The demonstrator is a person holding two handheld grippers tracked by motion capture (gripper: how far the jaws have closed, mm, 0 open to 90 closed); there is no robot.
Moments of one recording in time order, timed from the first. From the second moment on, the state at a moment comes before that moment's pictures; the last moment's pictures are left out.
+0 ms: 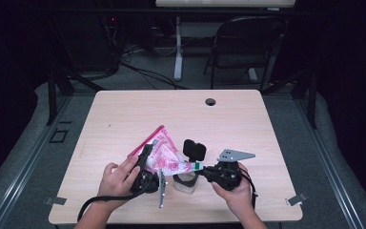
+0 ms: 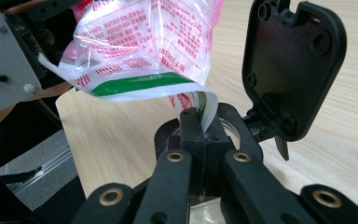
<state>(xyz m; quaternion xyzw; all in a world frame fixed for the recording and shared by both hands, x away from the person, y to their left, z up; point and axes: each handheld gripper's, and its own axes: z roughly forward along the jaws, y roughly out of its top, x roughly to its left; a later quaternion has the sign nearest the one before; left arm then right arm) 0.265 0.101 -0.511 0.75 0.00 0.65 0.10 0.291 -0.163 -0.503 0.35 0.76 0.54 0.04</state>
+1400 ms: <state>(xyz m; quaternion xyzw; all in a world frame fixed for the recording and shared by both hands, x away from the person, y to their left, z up) 0.262 0.094 -0.500 0.74 -0.04 0.67 0.08 0.291 -0.167 -0.506 0.36 0.76 0.53 0.04</state>
